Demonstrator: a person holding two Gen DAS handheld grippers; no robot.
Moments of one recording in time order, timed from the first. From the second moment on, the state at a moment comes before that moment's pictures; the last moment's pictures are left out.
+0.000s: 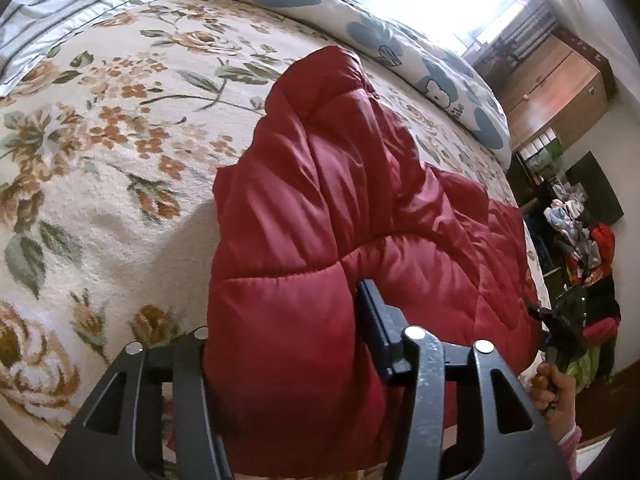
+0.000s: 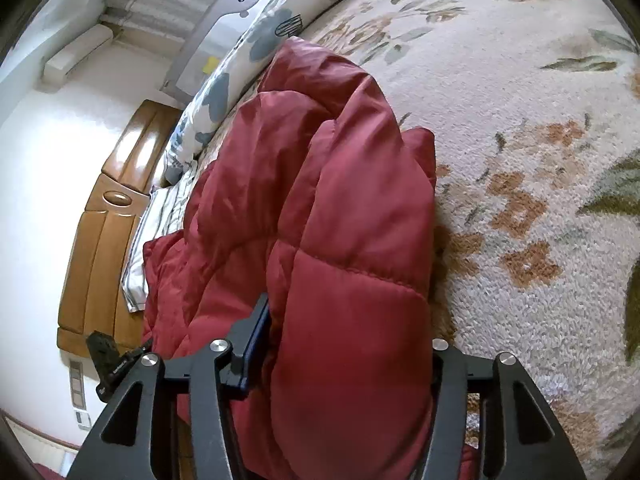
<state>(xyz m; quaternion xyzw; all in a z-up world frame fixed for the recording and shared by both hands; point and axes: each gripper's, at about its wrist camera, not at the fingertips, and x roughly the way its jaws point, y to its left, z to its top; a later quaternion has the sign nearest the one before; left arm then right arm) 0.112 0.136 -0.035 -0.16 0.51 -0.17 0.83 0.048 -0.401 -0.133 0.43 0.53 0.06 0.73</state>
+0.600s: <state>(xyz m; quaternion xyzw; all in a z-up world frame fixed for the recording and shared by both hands) 0.112 0.145 -0.011 -0.15 0.49 -0.13 0.85 0.043 -0.406 -0.117 0.40 0.52 0.02 0.75</state>
